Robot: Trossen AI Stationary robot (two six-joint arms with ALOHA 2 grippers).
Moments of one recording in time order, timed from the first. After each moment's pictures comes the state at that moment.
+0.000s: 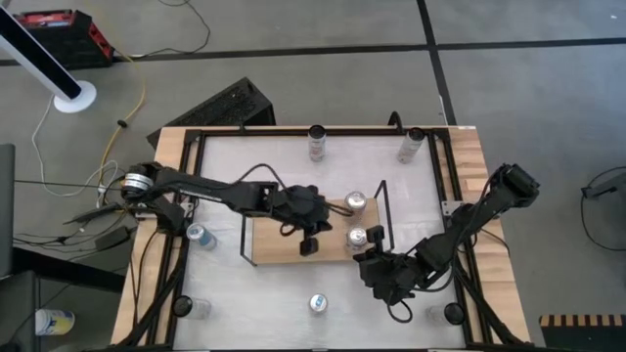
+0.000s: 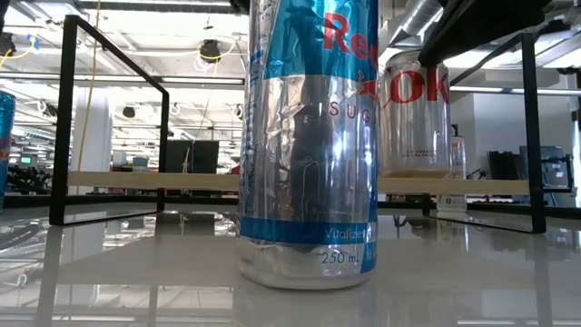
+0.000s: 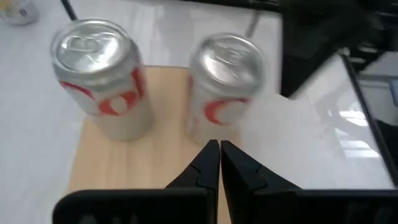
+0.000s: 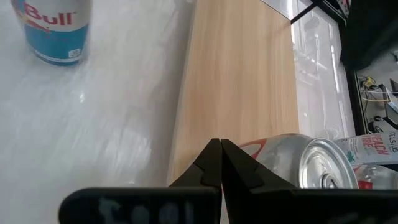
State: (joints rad) left arm -0.11 1.67 1.34 -0.25 -0.01 -0.17; right arm 0.64 1.55 1.11 -0.58 0.71 0.12
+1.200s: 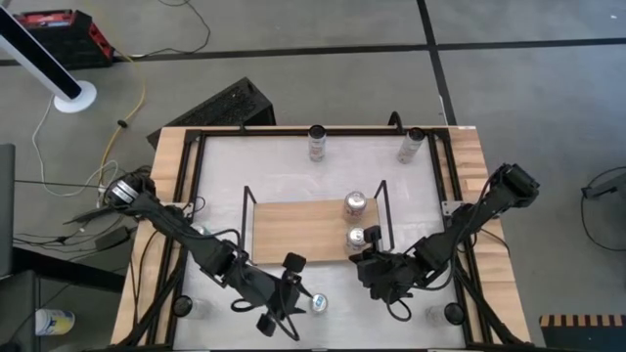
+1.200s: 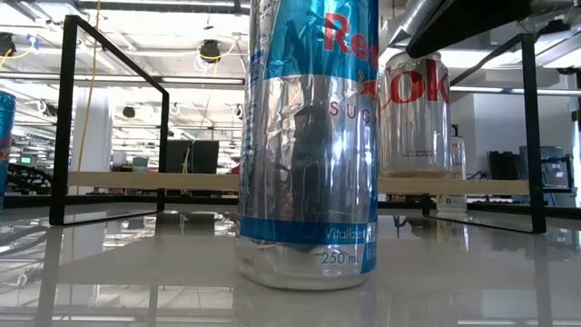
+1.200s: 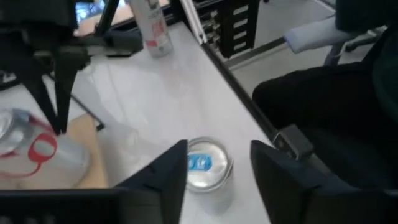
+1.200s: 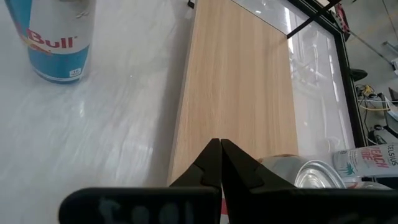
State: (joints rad) left arm -0.58 1.66 1.34 -0.19 -0.22 0.02; right arm 0.63 1.55 1.11 -0.51 0.70 0.08
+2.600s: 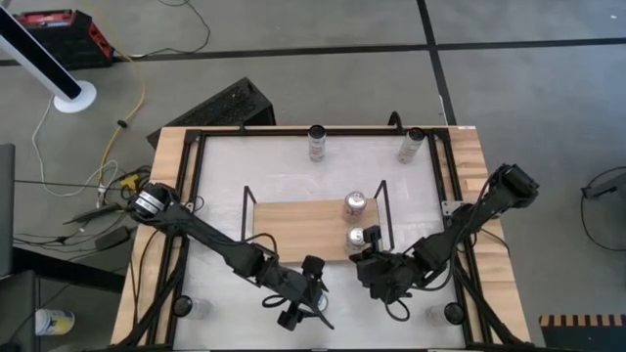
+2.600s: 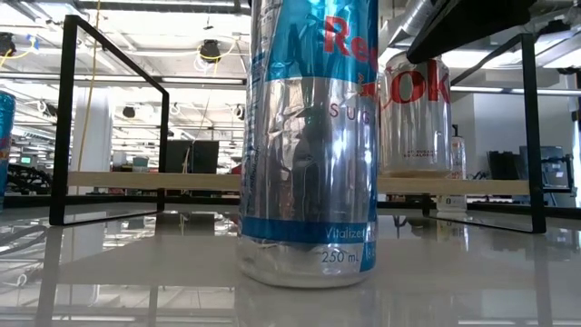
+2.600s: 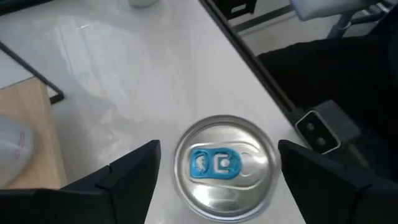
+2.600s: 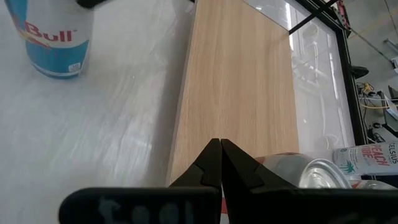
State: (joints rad) left arm -0.48 1.85 1.34 -0.10 -0.07 0.00; right arm 0.63 1.56 1.11 -0.52 0.70 0.08
